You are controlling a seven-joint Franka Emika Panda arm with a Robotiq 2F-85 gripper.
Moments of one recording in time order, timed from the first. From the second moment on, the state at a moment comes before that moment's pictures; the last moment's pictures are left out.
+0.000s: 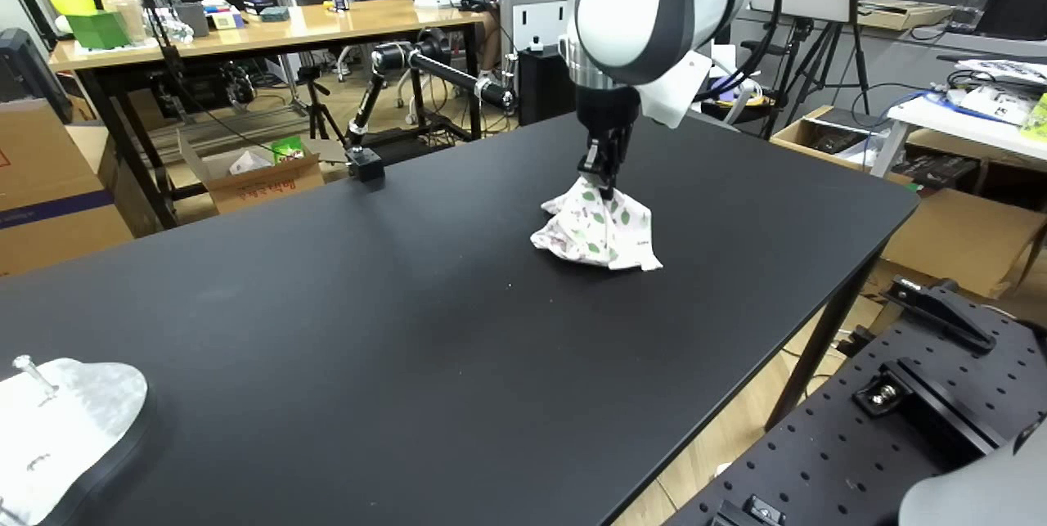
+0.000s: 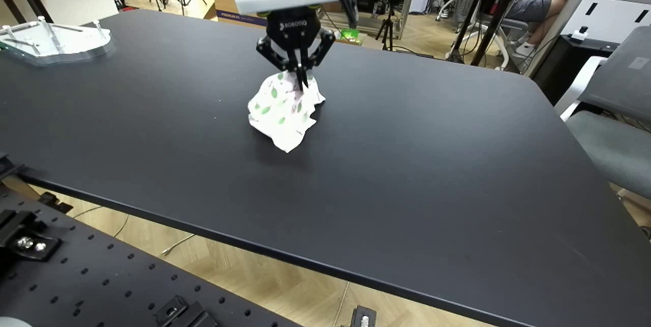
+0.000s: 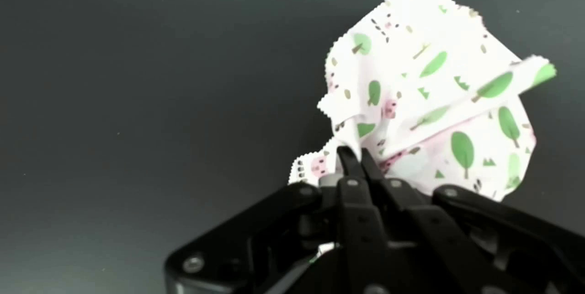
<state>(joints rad) -0.02 0.23 -0.09 -2.48 -0.38 2.78 -0.25</state>
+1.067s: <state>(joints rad) 0.03 -0.22 0.05 -2.14 -0.13 2.06 -0.15</state>
